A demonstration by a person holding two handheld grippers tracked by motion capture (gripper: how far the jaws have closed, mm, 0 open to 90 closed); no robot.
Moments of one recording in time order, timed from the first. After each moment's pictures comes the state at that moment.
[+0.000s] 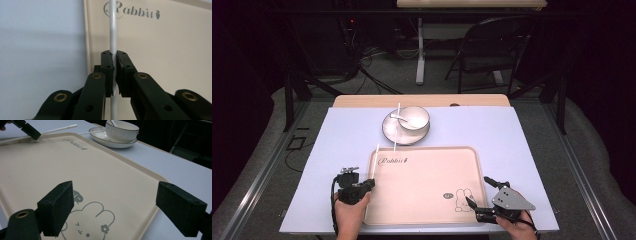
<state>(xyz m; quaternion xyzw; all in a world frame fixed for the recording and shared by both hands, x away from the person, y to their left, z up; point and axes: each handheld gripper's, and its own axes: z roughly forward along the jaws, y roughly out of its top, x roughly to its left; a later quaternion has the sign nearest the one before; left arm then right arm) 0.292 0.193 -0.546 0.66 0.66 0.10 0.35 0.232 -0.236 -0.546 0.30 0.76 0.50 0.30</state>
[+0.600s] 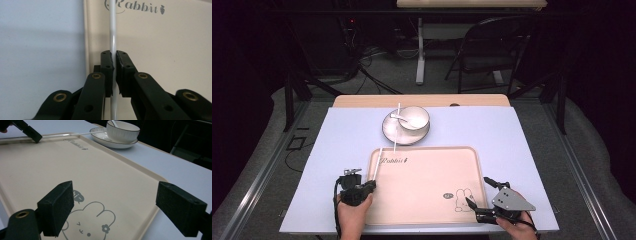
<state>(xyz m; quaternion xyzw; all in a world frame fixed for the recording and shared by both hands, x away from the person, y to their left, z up) 0.289 0.187 -0.551 0.66 0.66 0.11 0.34 0.230 -0.235 -0.546 0.29 0.76 0.50 0.30</state>
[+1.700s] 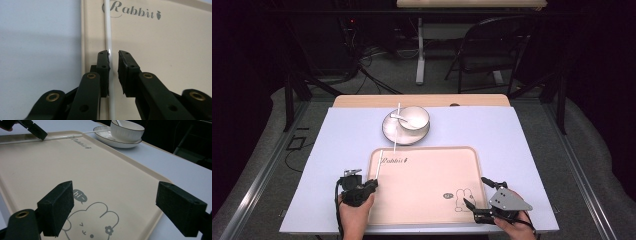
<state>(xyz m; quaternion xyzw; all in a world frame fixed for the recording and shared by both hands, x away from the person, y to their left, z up) 0.289 0.186 -0.554 0.65 0.66 0.11 0.36 0.232 -0.231 -0.547 0.28 0.77 0.50 0.29</state>
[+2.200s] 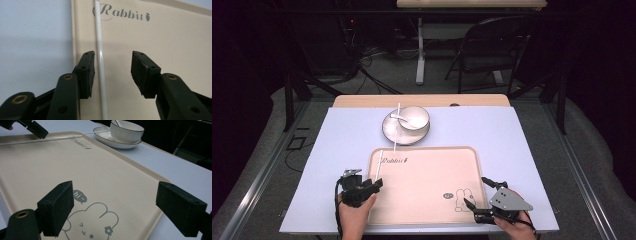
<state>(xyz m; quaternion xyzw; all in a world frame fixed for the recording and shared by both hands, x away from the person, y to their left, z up) 0.287 0.186 -0.550 0.66 0.64 0.11 0.38 0.231 -0.232 -0.546 0.28 0.77 0.50 0.29</state>
